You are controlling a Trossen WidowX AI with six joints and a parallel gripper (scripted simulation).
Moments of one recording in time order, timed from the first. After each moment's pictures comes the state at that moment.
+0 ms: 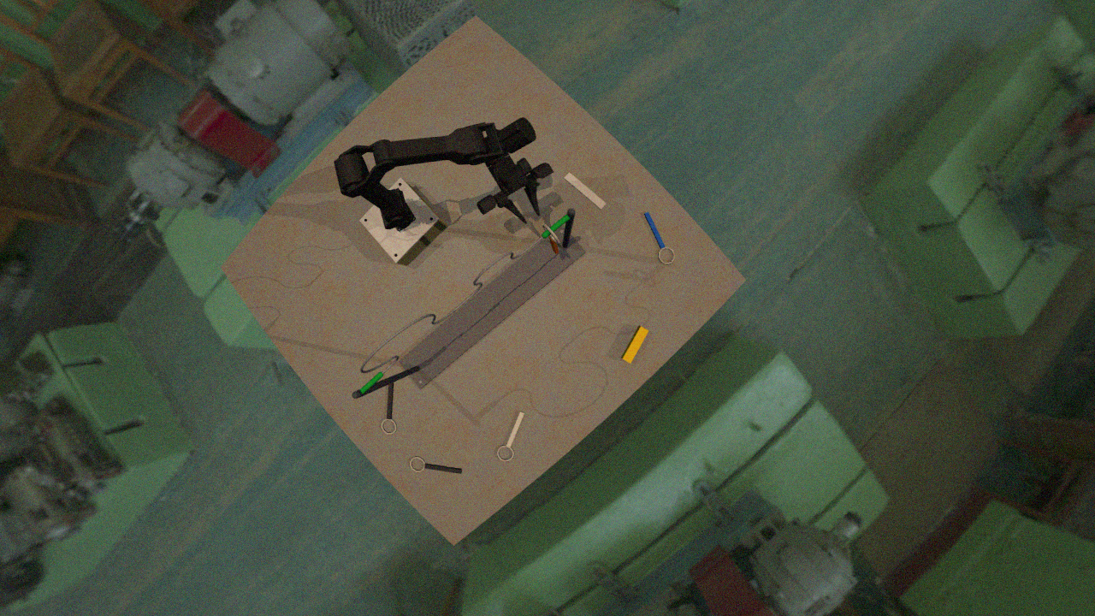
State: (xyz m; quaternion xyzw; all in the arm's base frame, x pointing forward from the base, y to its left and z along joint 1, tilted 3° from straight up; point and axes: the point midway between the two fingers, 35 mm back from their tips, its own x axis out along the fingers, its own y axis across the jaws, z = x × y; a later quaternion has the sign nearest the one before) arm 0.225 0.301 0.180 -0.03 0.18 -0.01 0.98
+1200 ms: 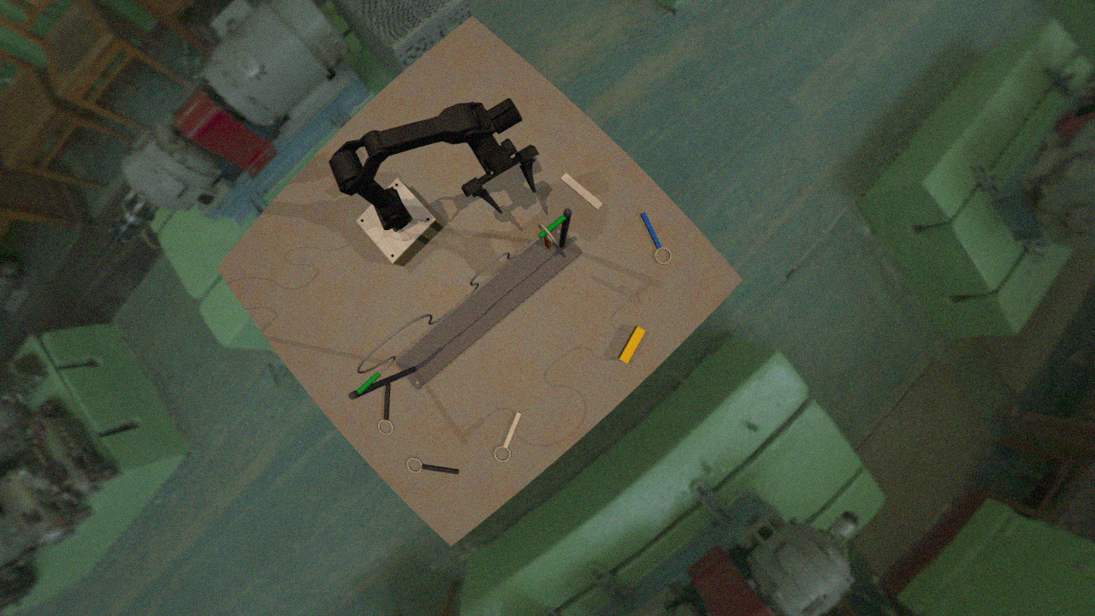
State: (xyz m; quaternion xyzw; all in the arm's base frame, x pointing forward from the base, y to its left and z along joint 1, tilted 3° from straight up) arm 0.181 0.301 0.198 -0.03 0.19 -0.01 0.98
